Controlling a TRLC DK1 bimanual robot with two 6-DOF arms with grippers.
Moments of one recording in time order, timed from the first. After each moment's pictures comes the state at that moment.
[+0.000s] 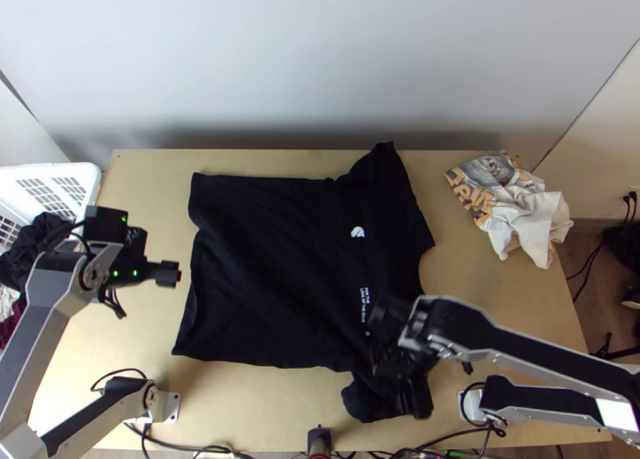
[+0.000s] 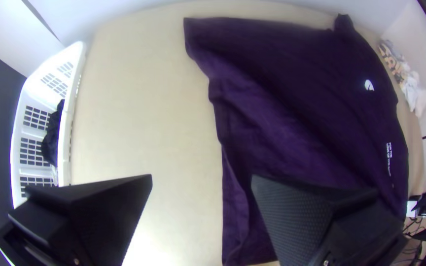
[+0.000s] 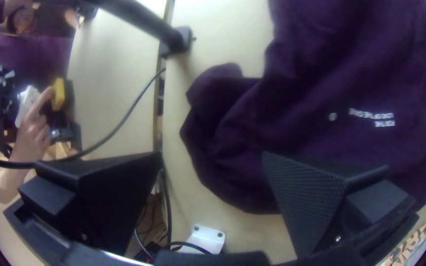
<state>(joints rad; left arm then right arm) -0.04 1.08 1.05 -1.05 -0.06 0.03 1.11 1.26 1.03 -1.26 -0.35 -0.48</state>
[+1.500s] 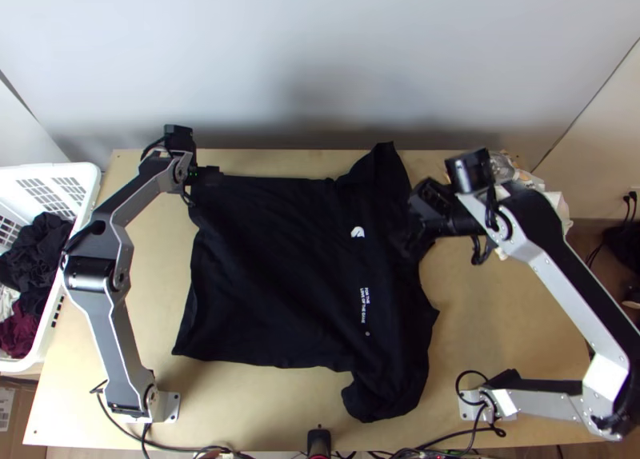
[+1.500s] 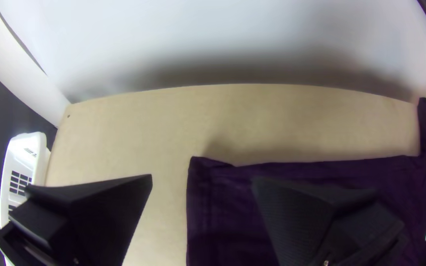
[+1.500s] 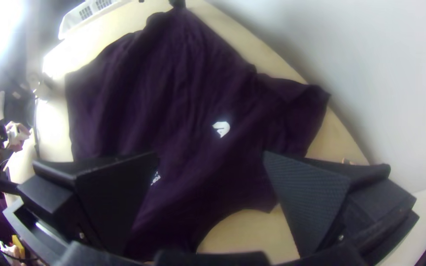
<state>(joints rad) -0.05 2.13 1.71 -0.43 -0.22 -0.01 0.45 1.41 1.47 -0.98 -0.22 -0.42</state>
